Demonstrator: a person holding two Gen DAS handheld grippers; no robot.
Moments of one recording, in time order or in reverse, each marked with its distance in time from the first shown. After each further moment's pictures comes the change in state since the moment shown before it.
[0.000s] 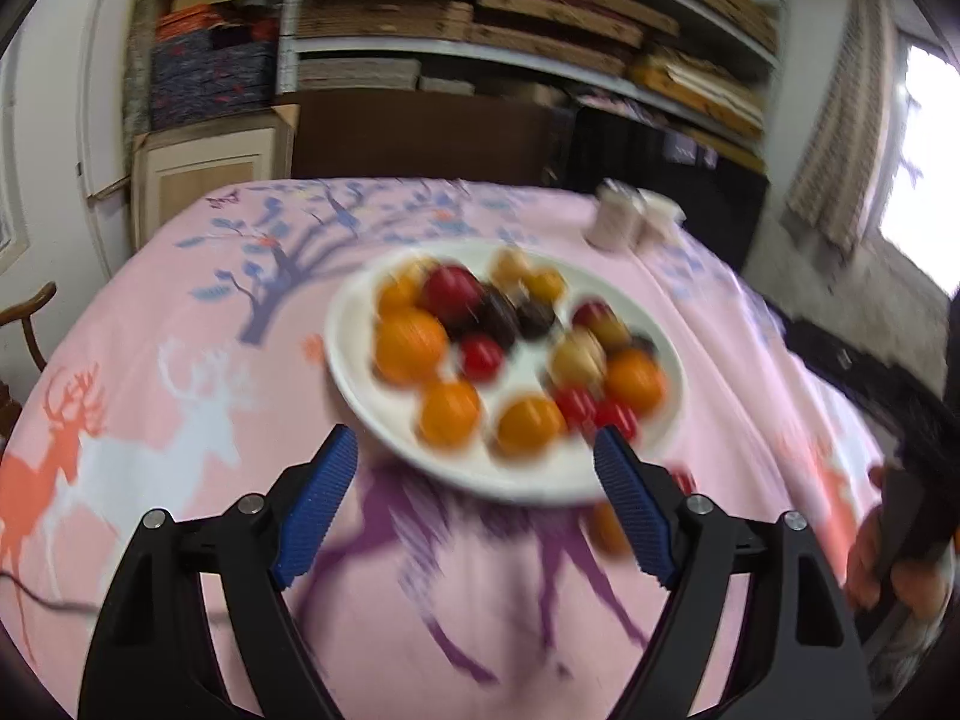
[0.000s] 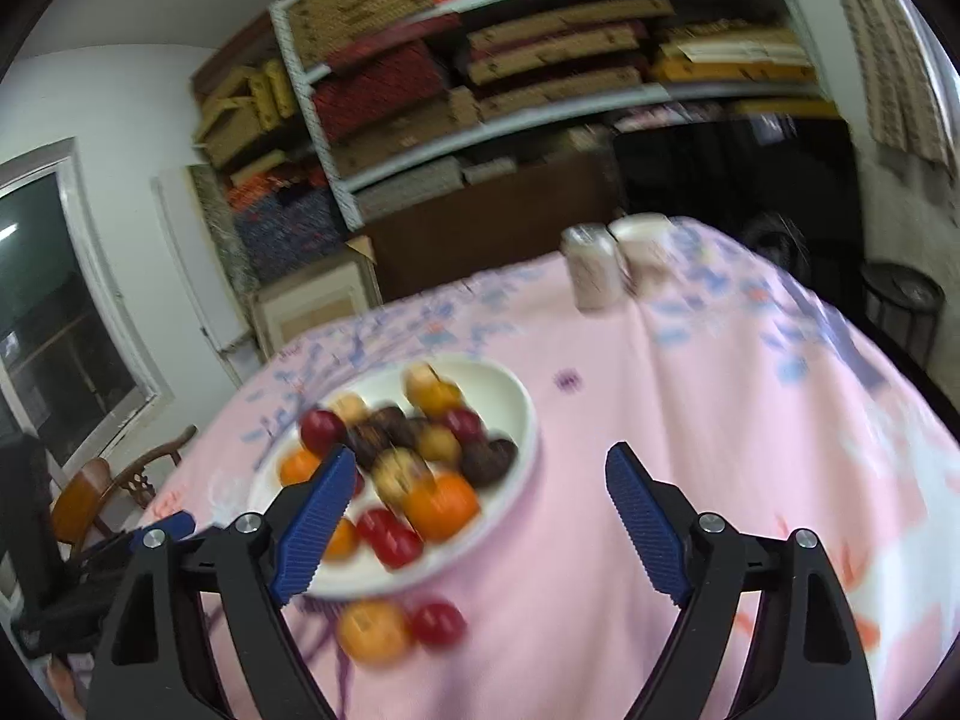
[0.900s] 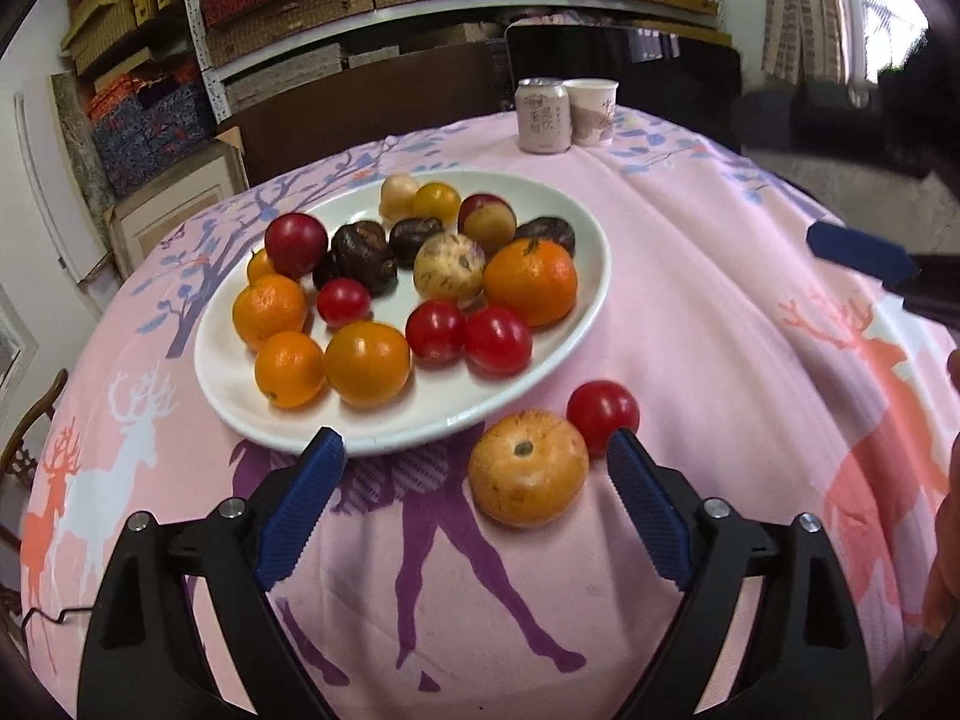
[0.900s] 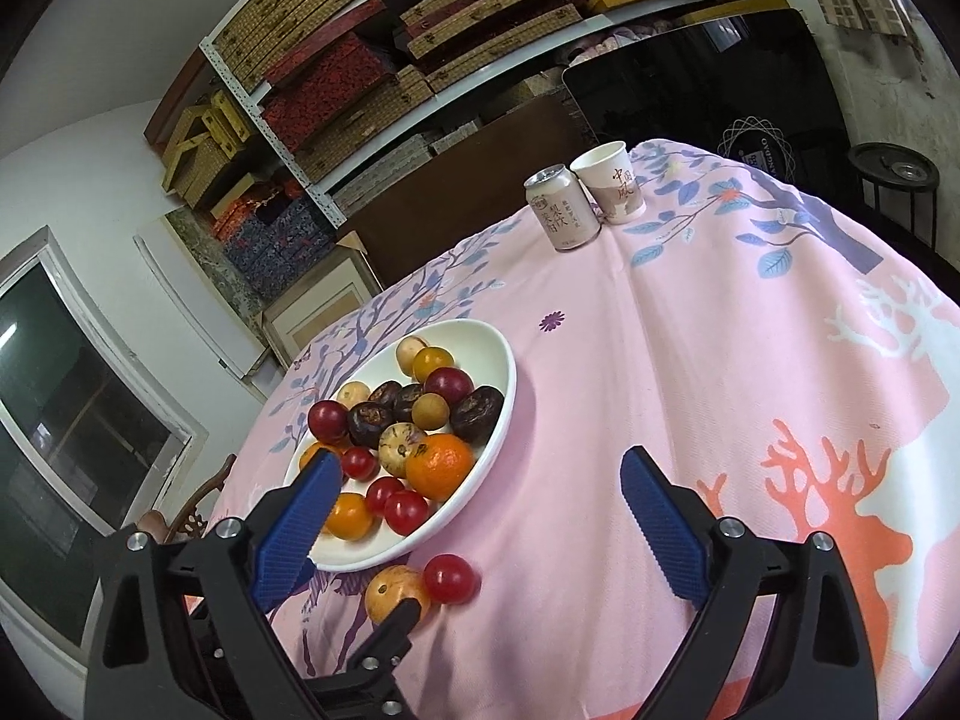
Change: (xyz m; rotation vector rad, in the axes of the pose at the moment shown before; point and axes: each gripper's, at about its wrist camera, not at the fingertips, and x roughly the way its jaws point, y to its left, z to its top) left arm 0.049 -0.088 -0.023 0.235 0.115 0.121; right arm 0.001 -0.028 -0.007 0.204 0.081 0.075
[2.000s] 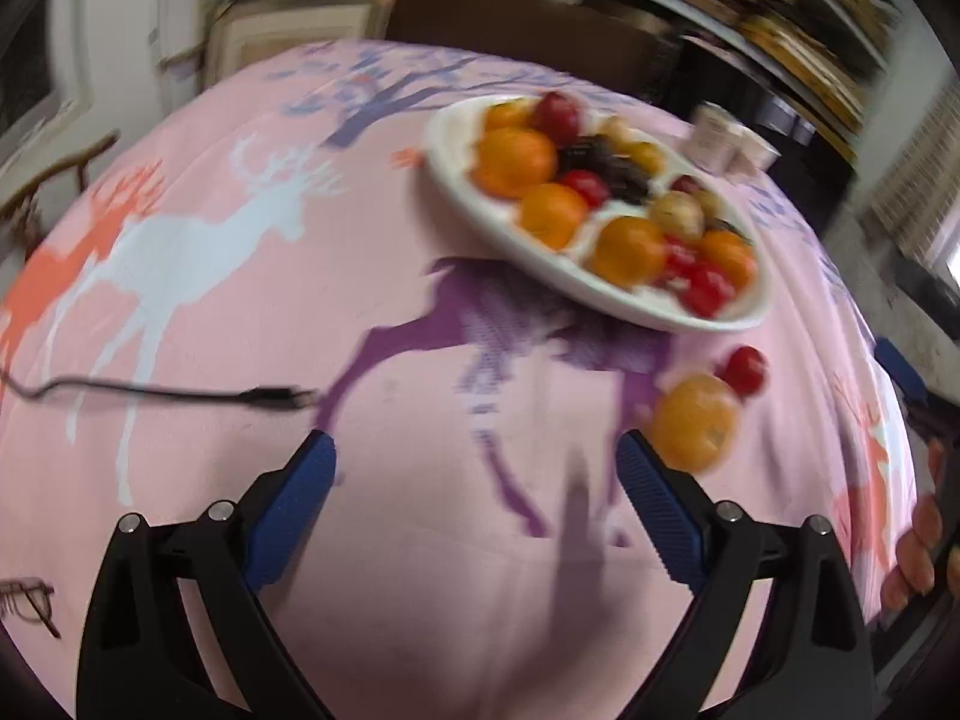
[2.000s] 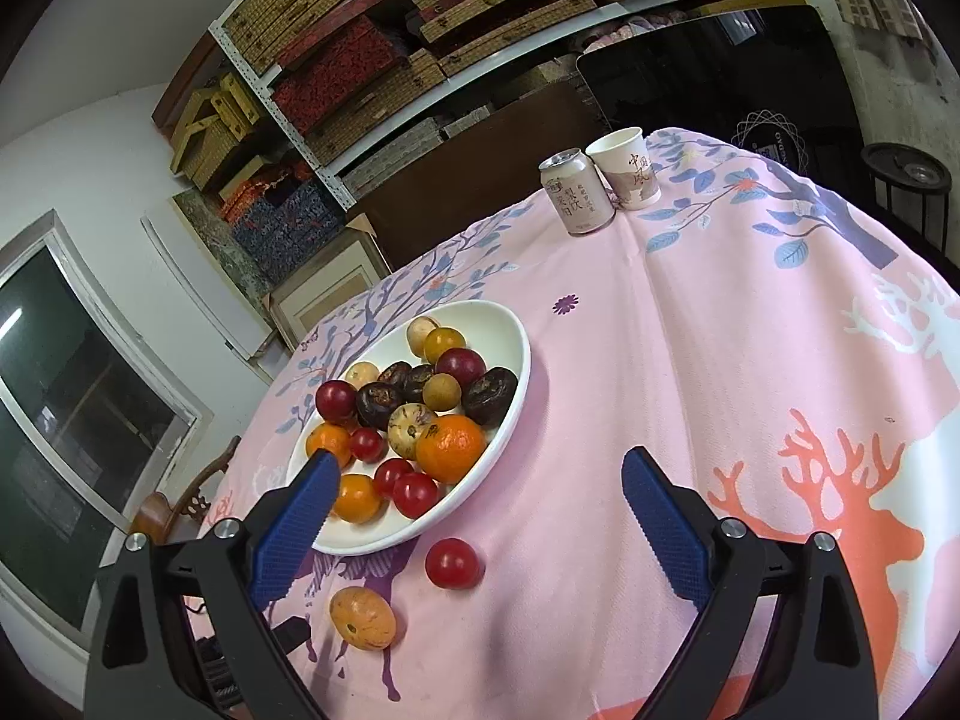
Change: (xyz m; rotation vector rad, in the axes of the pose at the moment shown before) left arm -0.024 0.105 -0.057 -0.424 0.127 -0.049; right arm 0.005 0.006 -0.006 -0.026 0.034 0.014
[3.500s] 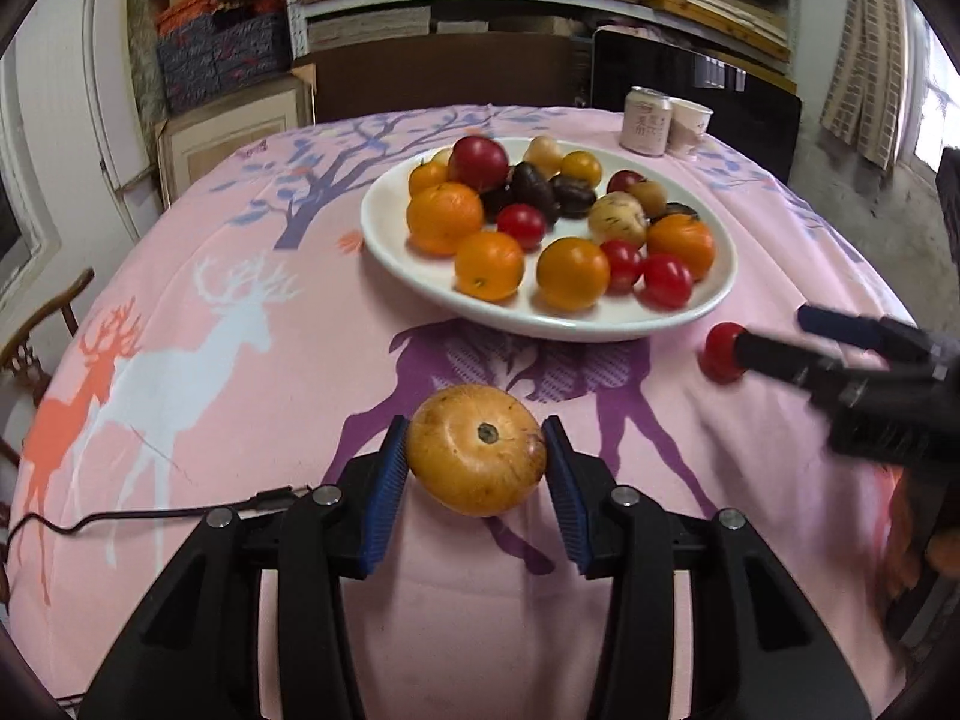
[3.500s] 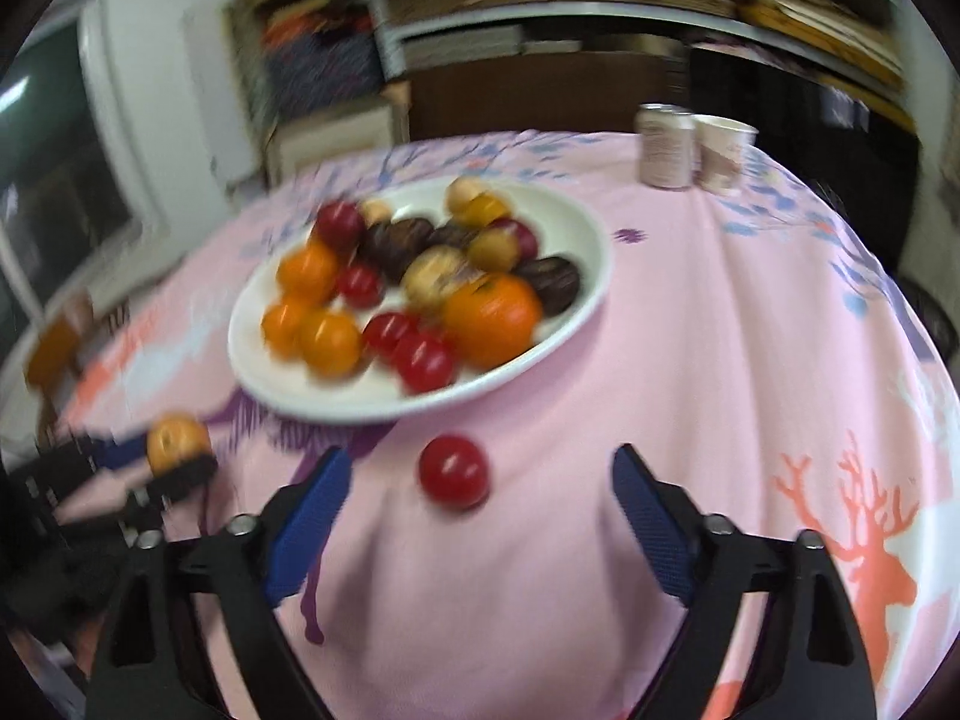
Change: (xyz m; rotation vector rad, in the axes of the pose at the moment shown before) left arm 0.001 -0.019 0.007 0.230 -0.096 0.038; right arm 0.056 0.056 -0.050 -0.430 0.208 -0.153
